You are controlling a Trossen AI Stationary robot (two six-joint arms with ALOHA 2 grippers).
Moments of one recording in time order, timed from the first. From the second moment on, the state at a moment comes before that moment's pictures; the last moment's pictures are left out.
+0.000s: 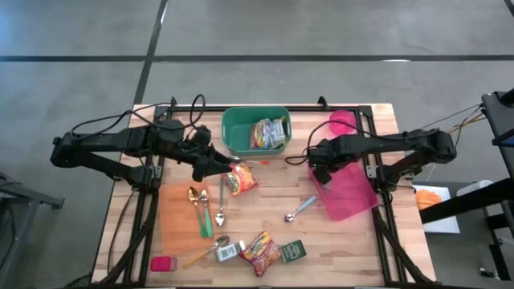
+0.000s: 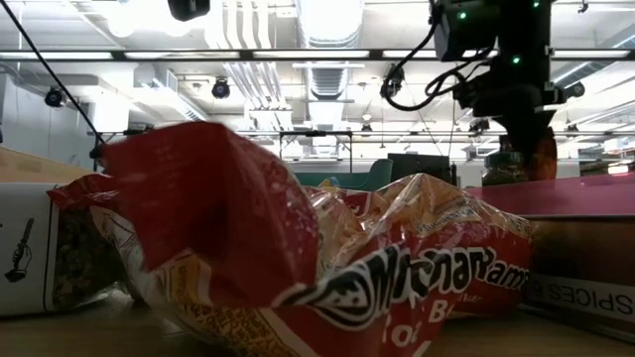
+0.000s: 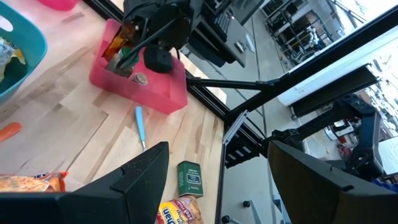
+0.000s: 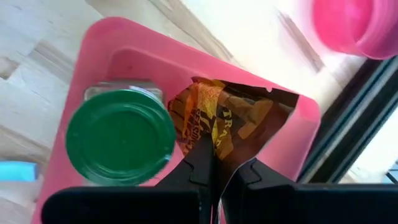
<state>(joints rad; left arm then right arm) 0.00 1.06 1.09 -0.40 0.16 -0.76 -0.06 1.40 1.01 -1.26 0.29 0.81</state>
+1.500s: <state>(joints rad) 0.00 1.06 1.09 -0.42 0.16 -0.76 -0.06 1.28 0.93 -1.18 0.24 0.76</state>
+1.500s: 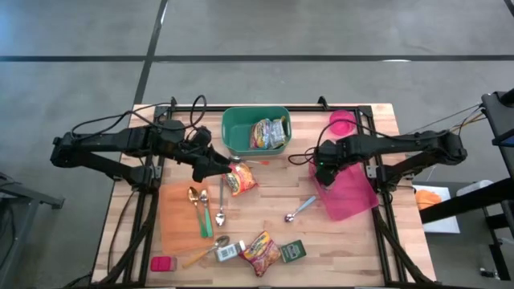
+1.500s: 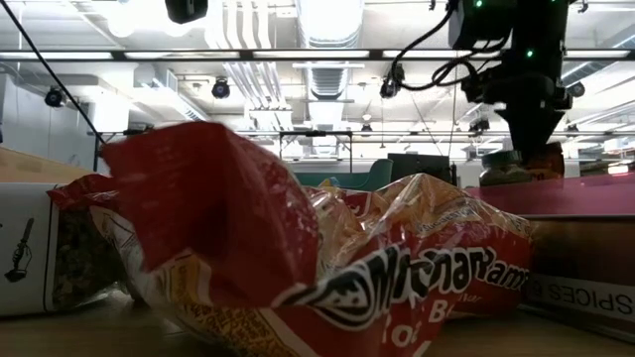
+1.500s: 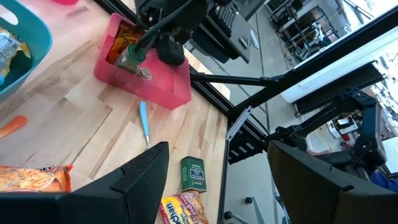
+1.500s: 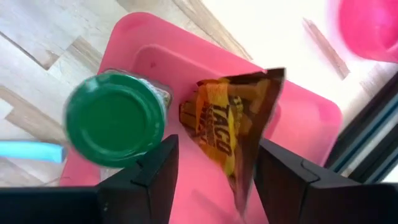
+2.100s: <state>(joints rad) 0.00 1.06 1.09 -0.46 0.13 -0.78 0.06 1.20 1.18 -1.21 0.23 0.34</state>
